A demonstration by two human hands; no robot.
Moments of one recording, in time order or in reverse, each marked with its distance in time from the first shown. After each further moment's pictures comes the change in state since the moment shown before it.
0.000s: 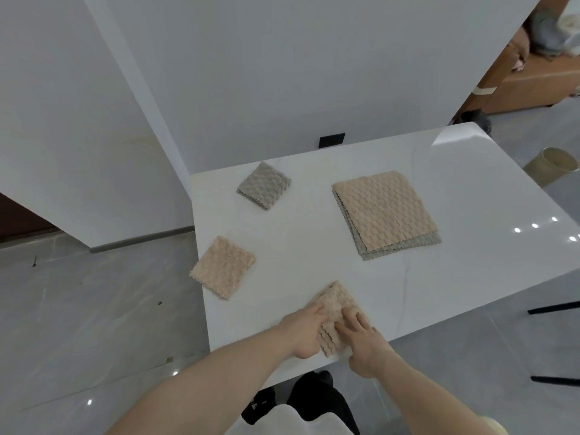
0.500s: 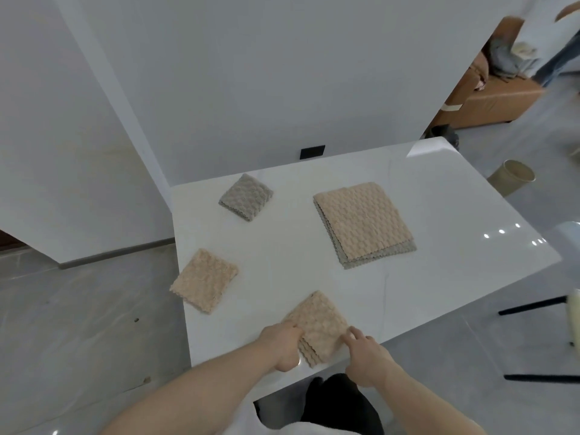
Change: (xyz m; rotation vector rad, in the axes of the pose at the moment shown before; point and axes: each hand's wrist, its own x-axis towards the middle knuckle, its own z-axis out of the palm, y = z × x) left_hand 0.007 -0.011 0.009 0.127 -0.025 -0.043; right_hand -0.025 0.016 -0.014 0.065 -0.037 0.169
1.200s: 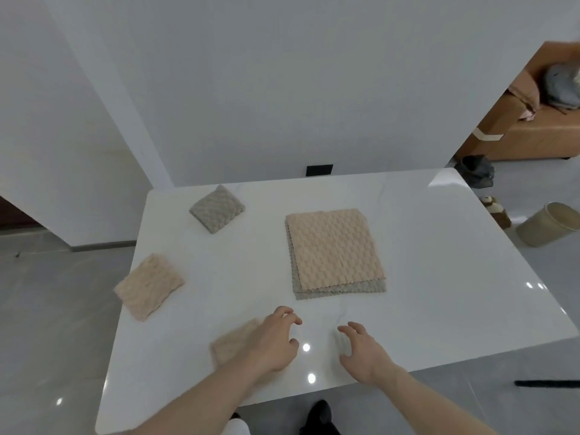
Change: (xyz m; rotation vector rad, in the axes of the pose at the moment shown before) left_hand 0.099 0.152 -0.051 -0.454 0.486 -0.158; right_hand 0.071 0.201 -0.083 0.253 0.089 -0.185
